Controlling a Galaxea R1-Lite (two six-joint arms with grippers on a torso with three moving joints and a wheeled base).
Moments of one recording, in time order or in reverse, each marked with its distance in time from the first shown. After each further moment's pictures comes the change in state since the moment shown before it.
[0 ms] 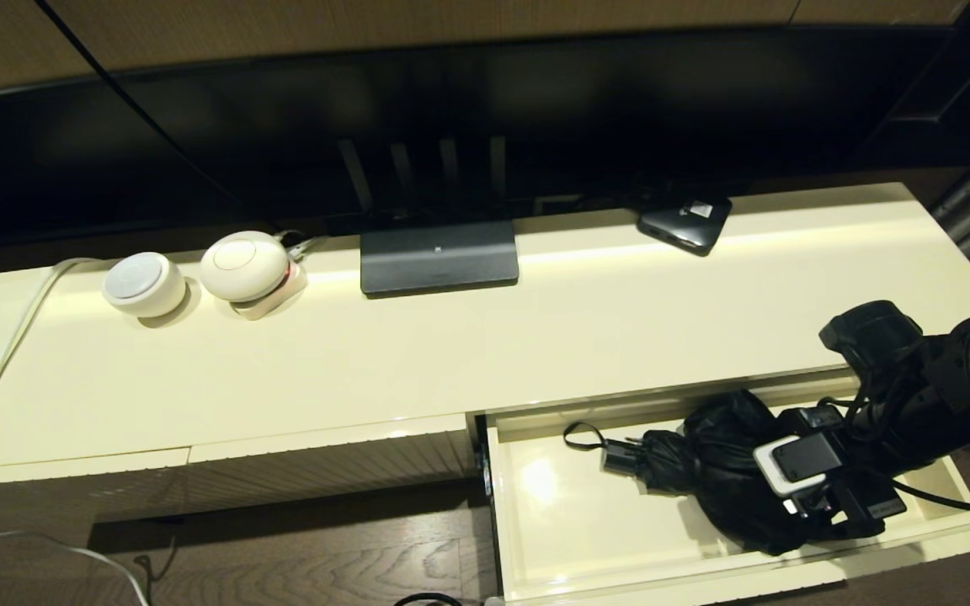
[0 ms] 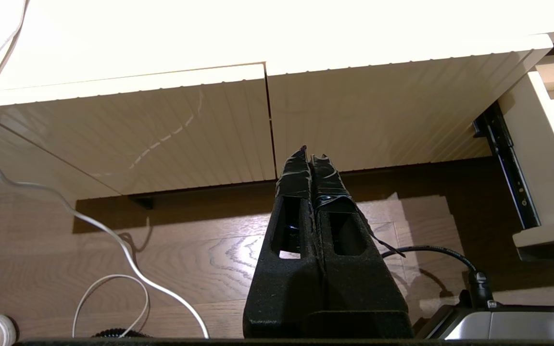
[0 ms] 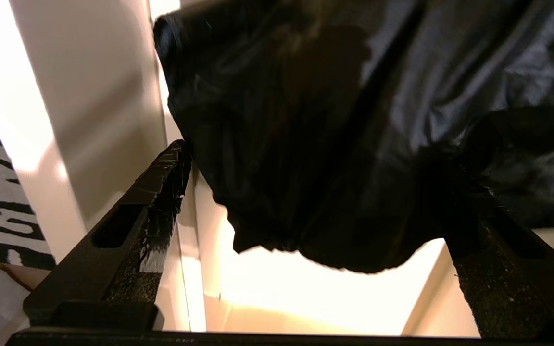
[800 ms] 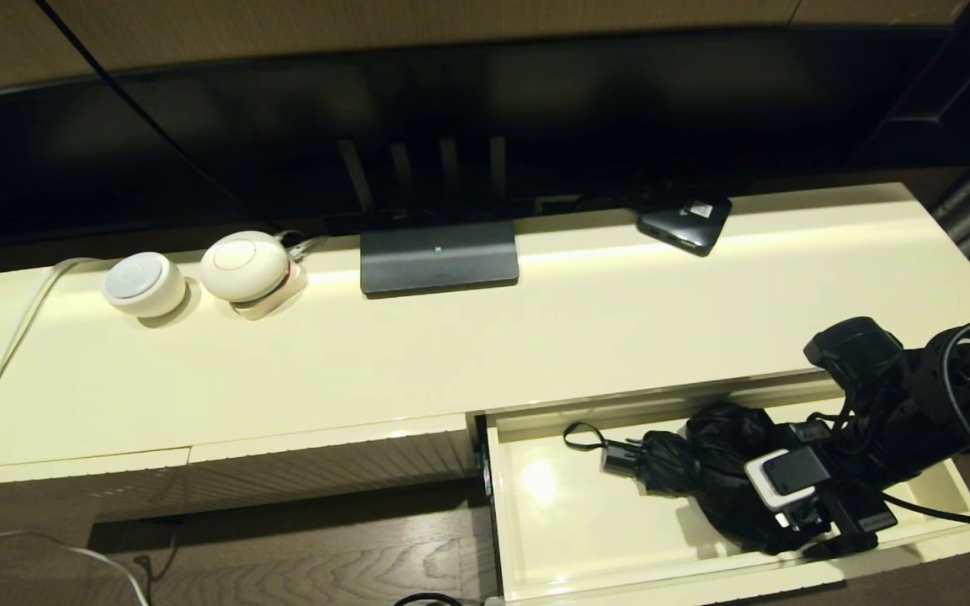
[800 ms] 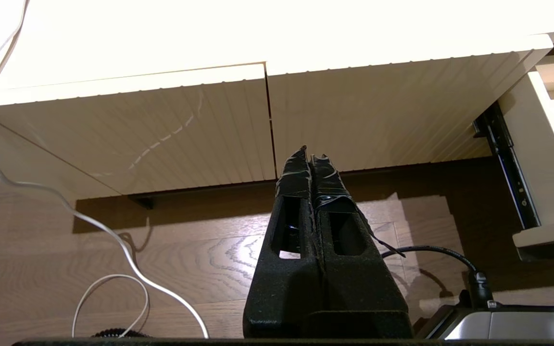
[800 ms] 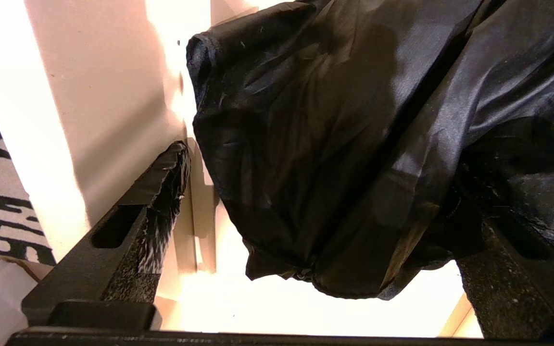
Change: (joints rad) left arm 0.000 0.000 0.000 0.000 0.000 0.000; right arm 0.012 0.037 0.019 -0.001 0.001 0.005
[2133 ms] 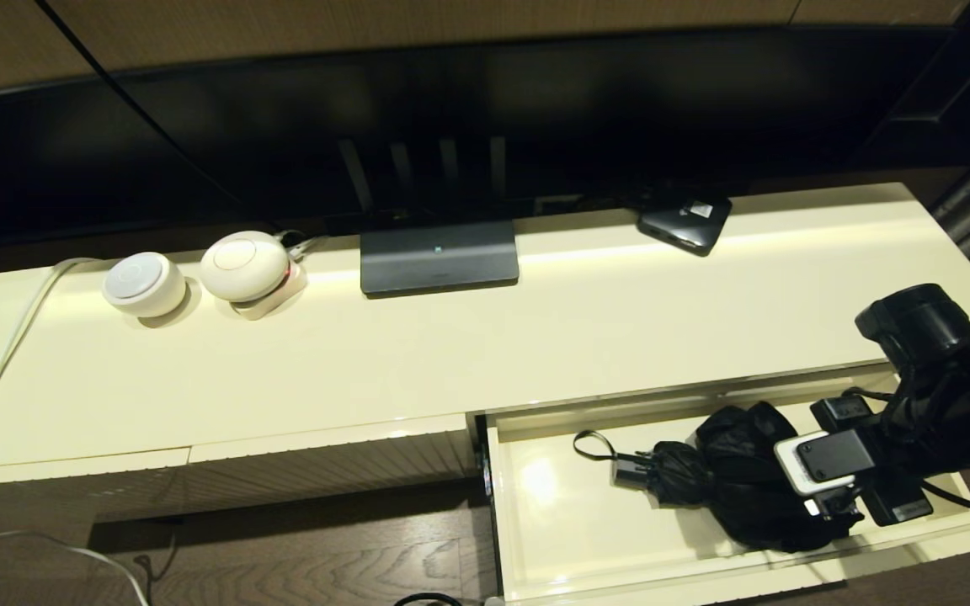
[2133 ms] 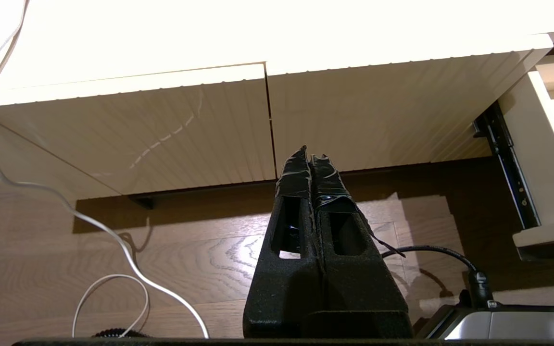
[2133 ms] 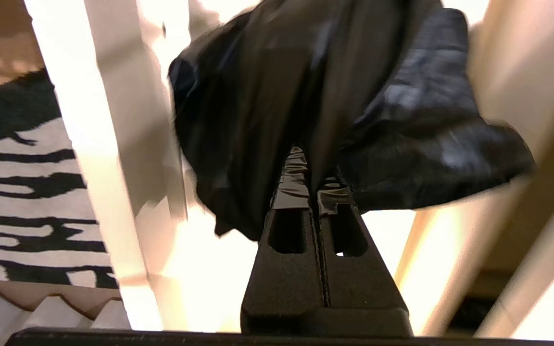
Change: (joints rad) left arm 0.000 0.000 0.000 0.000 0.000 0.000; right arm 0.001 -0.183 0.031 0.001 0.005 0.027
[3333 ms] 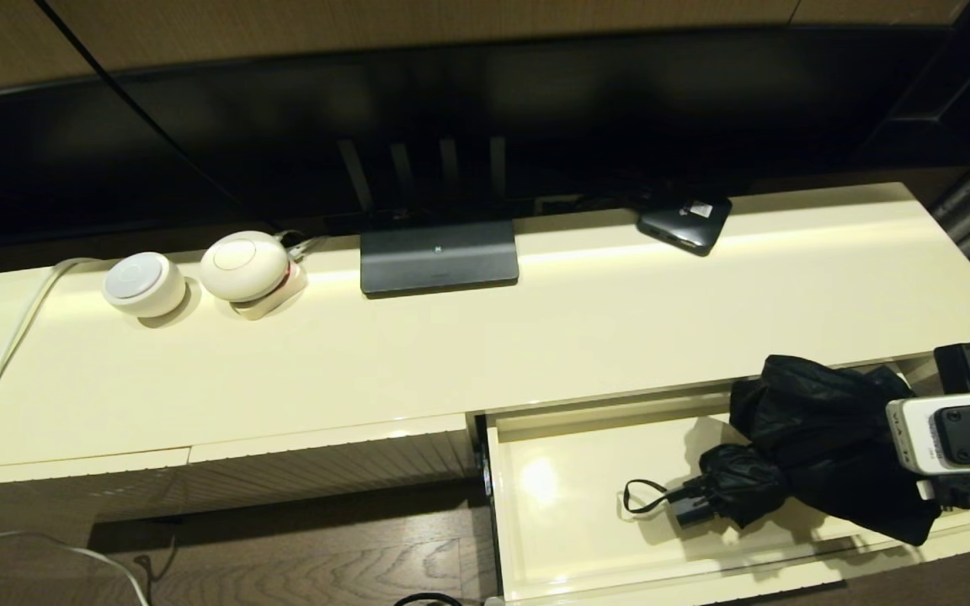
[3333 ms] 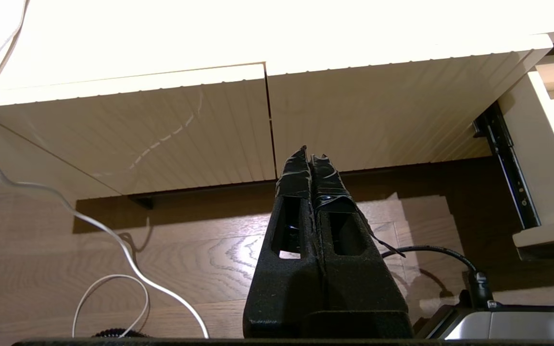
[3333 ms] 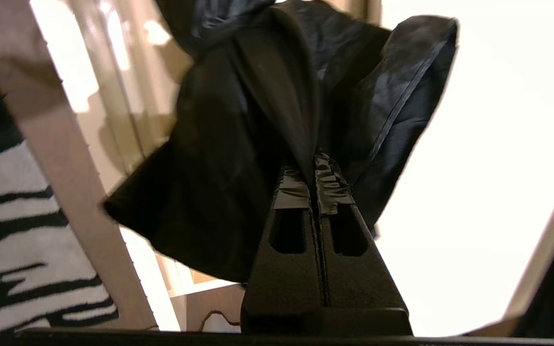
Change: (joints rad) left arm 0.000 0.000 0.000 0.001 0.000 0.000; right arm 0.002 -0.378 0.027 0.000 0.044 0.109
